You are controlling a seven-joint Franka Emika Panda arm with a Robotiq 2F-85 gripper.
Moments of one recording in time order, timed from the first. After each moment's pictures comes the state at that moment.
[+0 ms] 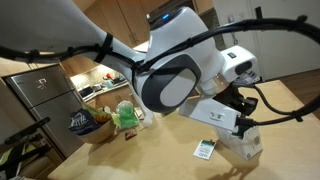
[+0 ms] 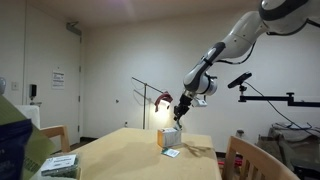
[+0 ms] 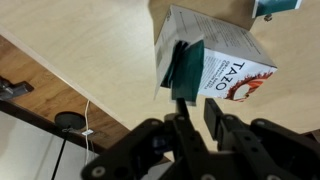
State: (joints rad) arm -0.53 0.68 0.17 -1.80 0.18 2.96 -0.37
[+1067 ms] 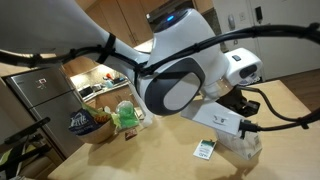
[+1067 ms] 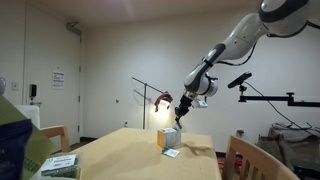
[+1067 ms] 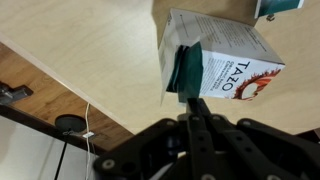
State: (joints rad) arm -0.56 0.70 0.20 -1.79 0.18 2.96 -0.38
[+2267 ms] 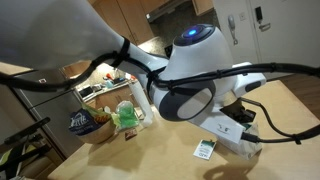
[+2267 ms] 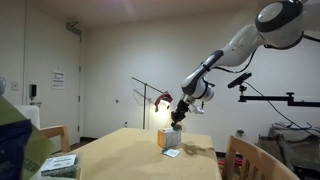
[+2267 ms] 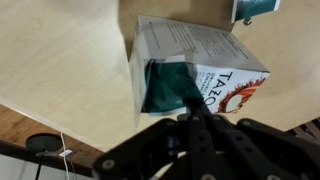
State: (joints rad) arm -0.68 0.82 0.36 -1.69 0.18 2.89 -0.41
